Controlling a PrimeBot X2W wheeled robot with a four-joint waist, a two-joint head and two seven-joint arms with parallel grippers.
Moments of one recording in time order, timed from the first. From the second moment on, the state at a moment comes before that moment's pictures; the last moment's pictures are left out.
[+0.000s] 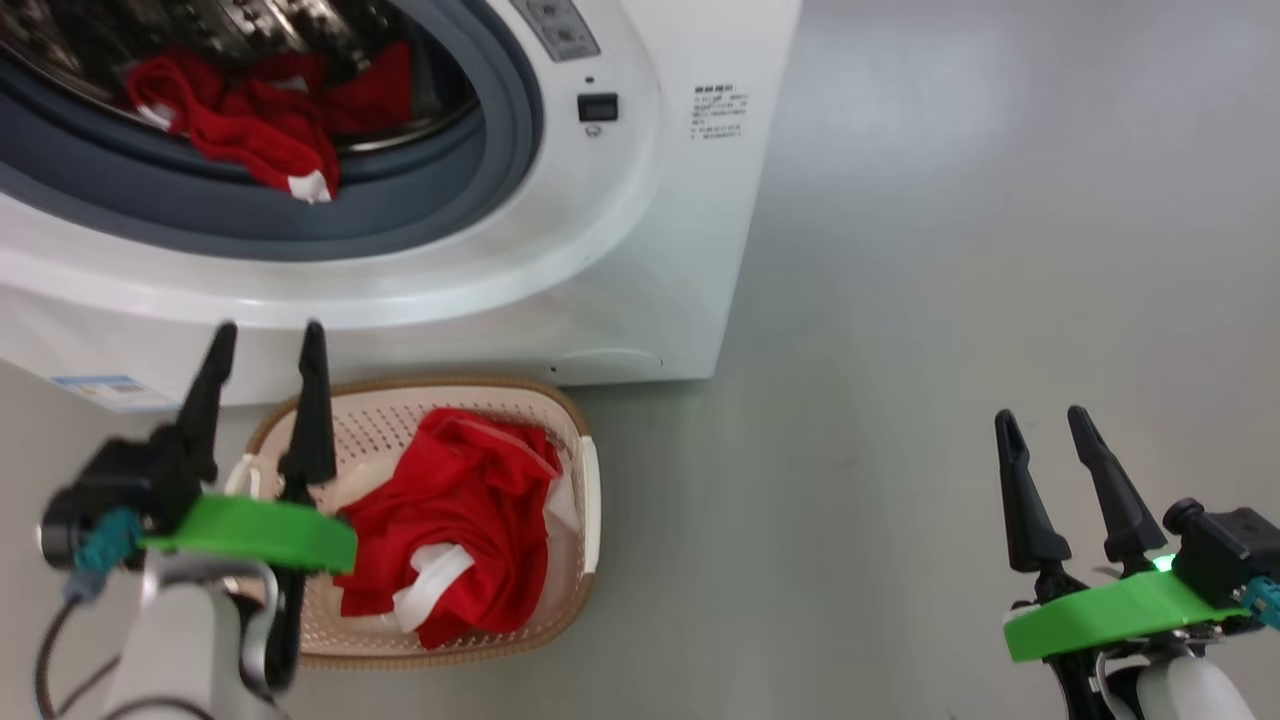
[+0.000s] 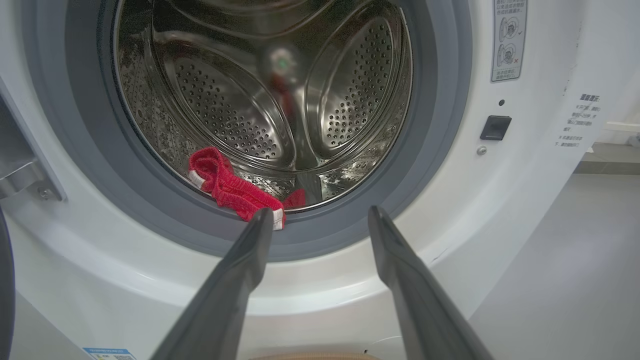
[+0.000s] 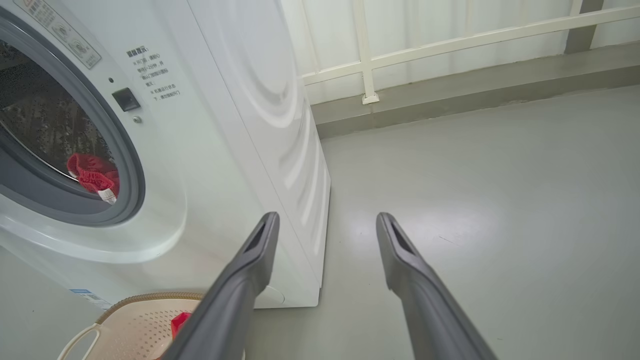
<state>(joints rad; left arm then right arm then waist) -0.41 0.06 0.08 0.37 -0.18 -0.13 -0.25 -0.08 -0.06 -0.03 0.19 0.40 0.12 -0.26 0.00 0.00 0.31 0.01</state>
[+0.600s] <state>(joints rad) -0.93 0.13 0.08 0.77 -0.18 -0.11 -0.20 -0.21 -0.05 -0.03 0.17 0.40 0.12 -0.26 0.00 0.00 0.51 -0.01</state>
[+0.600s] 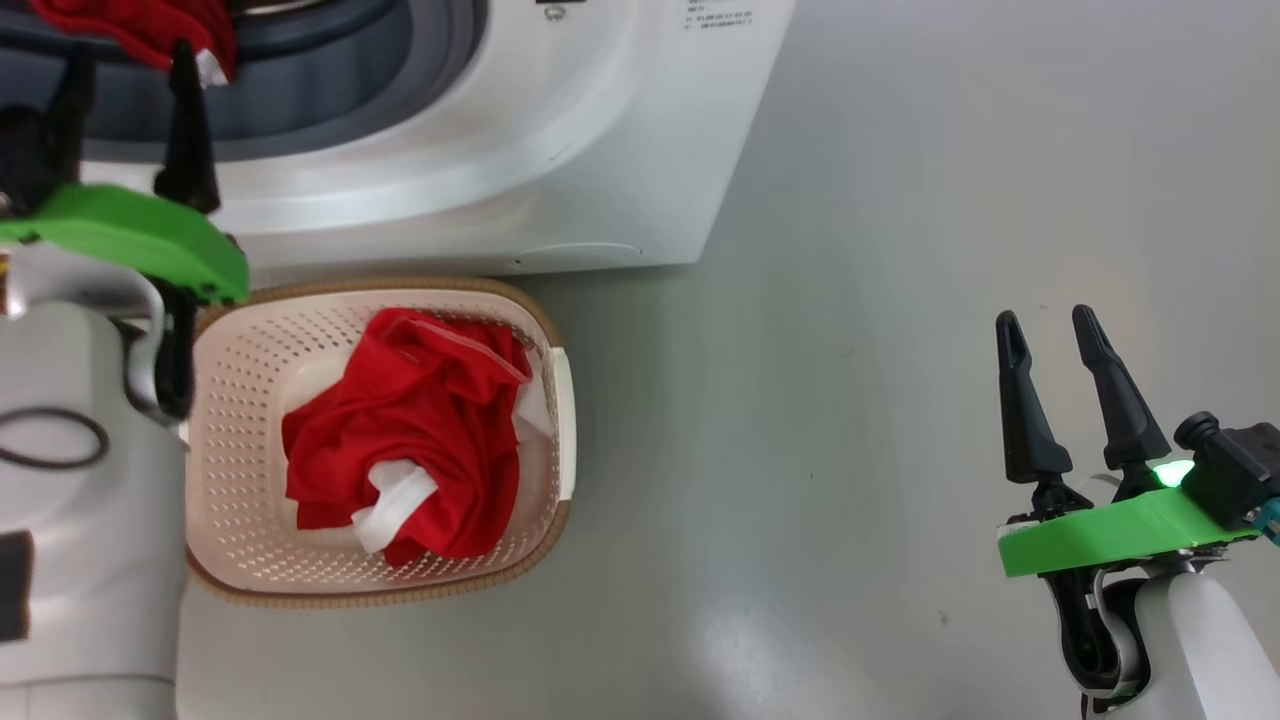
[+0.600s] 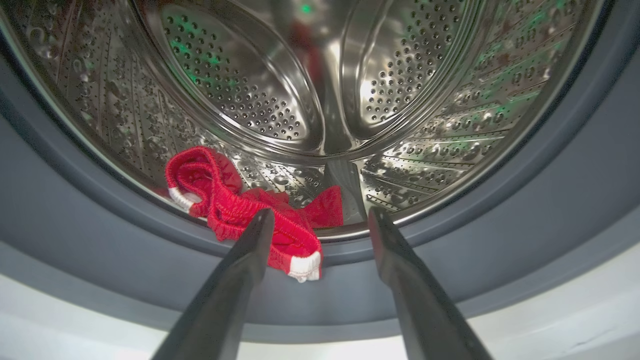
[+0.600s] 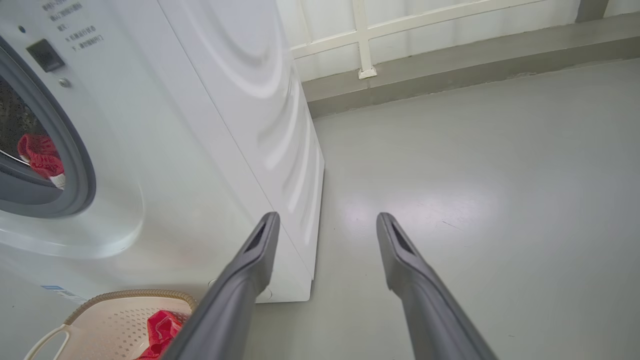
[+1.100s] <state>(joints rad) -1.20 0.18 0.06 1.09 -0.18 -0.07 -0.14 -0.25 -0.05 -0.02 0.17 0.40 0.12 -0.26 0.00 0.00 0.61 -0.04</state>
